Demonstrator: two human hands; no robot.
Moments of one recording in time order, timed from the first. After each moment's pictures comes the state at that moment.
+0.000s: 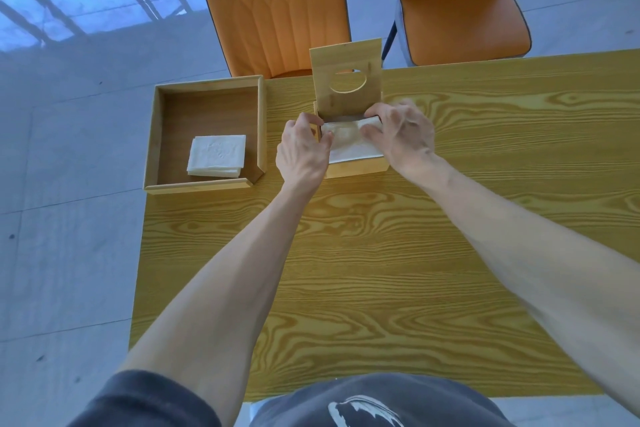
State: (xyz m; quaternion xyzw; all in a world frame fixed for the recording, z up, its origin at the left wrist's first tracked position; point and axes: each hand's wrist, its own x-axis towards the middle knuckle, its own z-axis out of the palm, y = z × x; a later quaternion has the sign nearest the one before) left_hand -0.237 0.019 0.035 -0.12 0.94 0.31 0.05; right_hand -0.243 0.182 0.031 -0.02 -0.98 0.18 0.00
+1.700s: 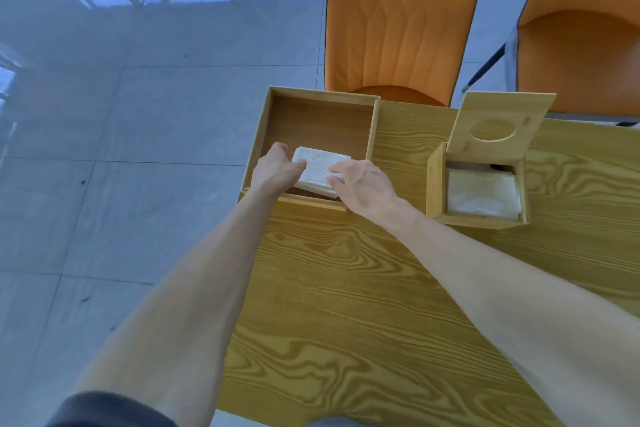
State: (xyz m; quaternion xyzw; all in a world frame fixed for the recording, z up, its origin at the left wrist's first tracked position) left_hand -0.271 -0.202 0.035 -0.29 0.88 0.30 0.21; right_hand -0.270 -0.044 0.016 0.12 -0.93 0.24 -0.25
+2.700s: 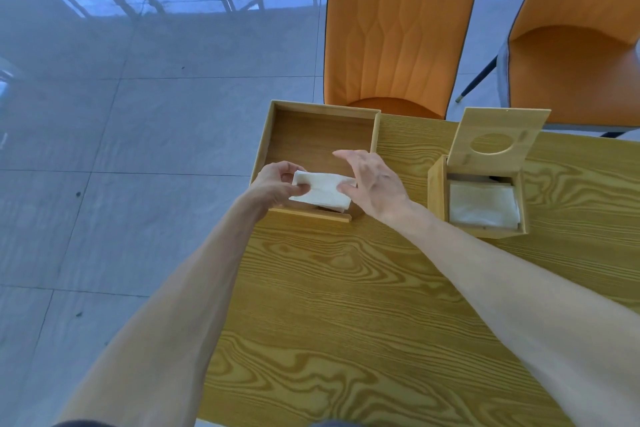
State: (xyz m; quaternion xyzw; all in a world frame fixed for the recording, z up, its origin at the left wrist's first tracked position) left_hand -0.265 -0.233 0.029 -0.24 0.80 0.48 0.27; right_hand -0.279 -0.033 0.025 0.17 -0.94 0.26 -0.15
